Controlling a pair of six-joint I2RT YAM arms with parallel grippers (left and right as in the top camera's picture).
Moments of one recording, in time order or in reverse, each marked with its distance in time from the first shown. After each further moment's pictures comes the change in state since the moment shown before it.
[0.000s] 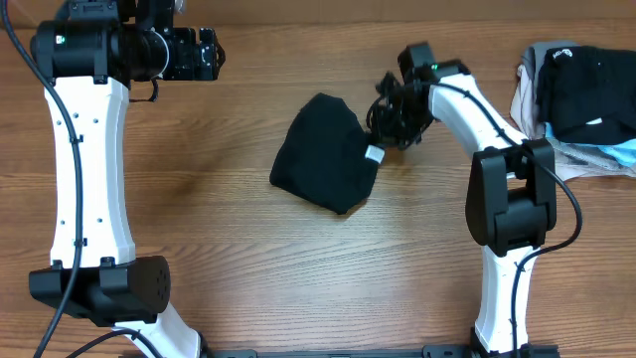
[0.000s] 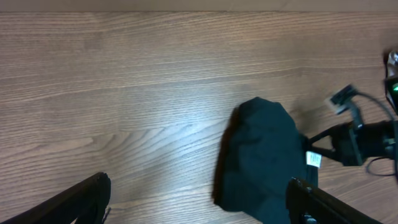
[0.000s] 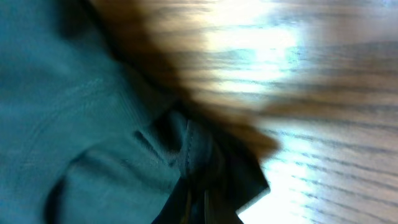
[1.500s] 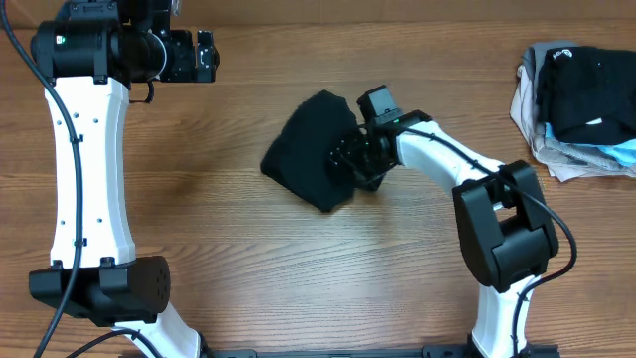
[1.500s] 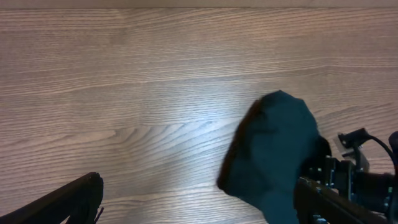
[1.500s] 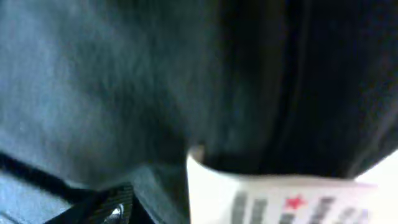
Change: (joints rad) left arm 0.000 0.000 0.000 -0.011 -0.087 0.003; right arm 0.196 -0.186 -0.396 0.389 0.023 0.809
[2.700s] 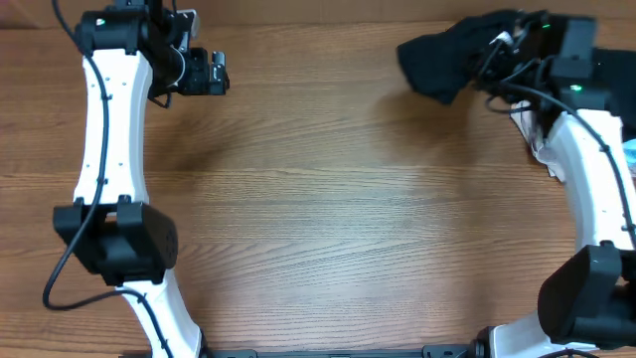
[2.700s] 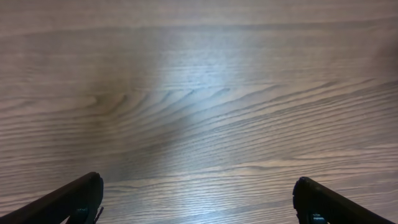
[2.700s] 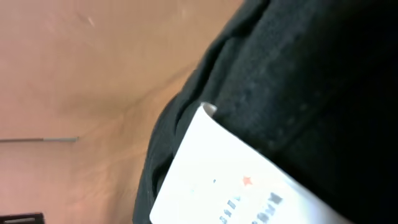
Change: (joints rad) left arm 0.000 0.216 0.000 -0.050 -0.014 0.000; right arm -0.537 -0.362 0.130 0.094 -0.080 -0.443
